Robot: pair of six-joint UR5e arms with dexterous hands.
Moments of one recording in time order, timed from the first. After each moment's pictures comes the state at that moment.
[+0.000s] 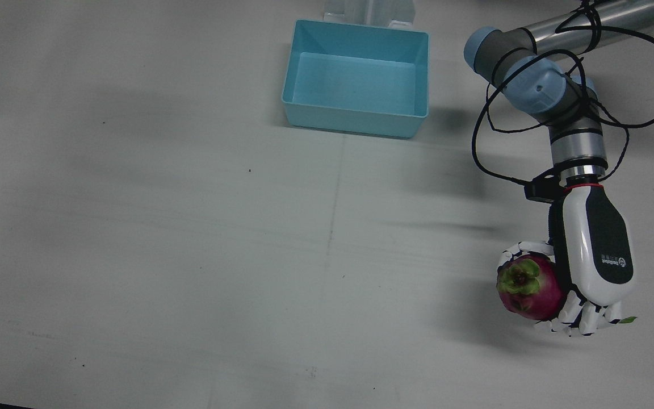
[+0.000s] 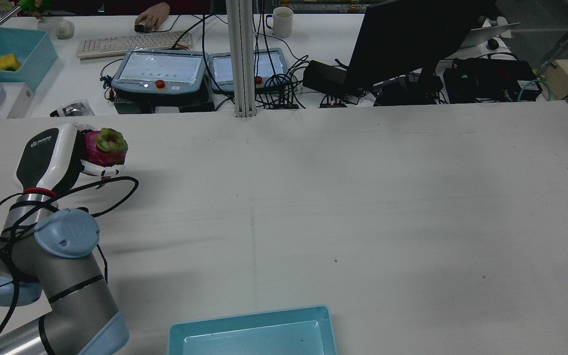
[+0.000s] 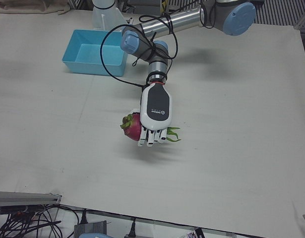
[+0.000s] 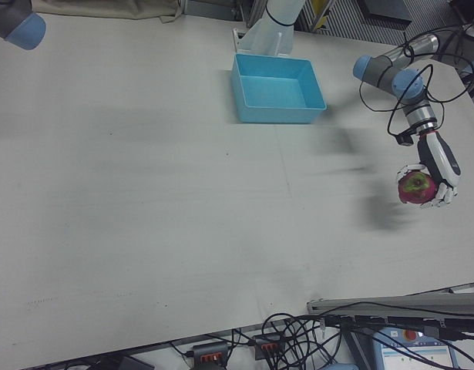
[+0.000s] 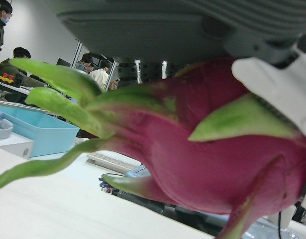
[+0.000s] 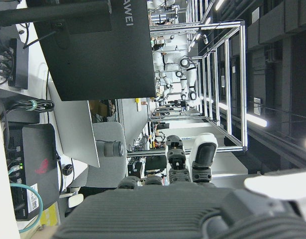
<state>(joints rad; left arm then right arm) -0.62 -2.13 -1.66 0.84 0.59 1.07 1.53 -1.56 1.58 -3.29 -1.46 0.11</state>
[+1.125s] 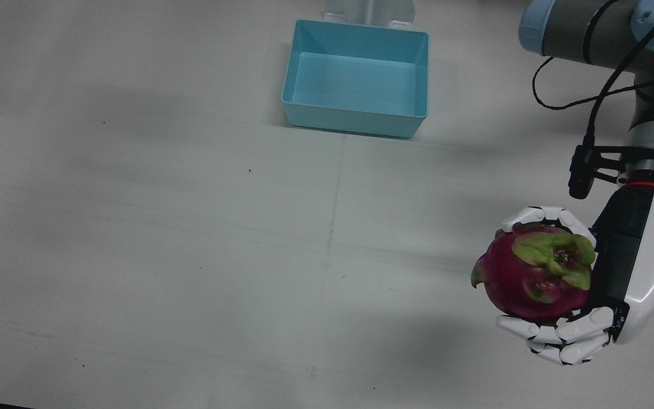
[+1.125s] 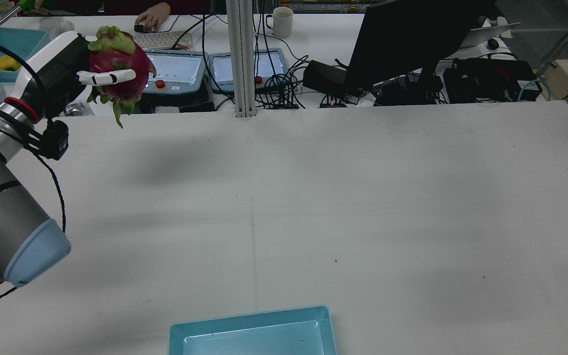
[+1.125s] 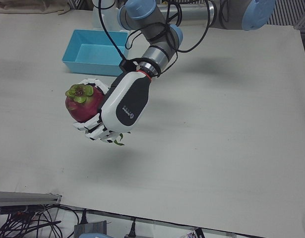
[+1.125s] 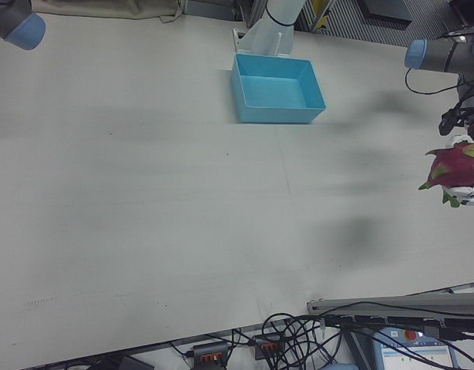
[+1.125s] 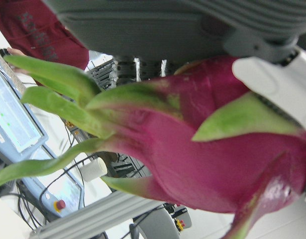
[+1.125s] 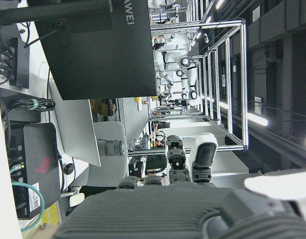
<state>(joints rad) -0.91 -2.17 -1.84 0.60 1.22 0.60 1.53 -1.56 1.58 -3.29 -1.46 0.11</state>
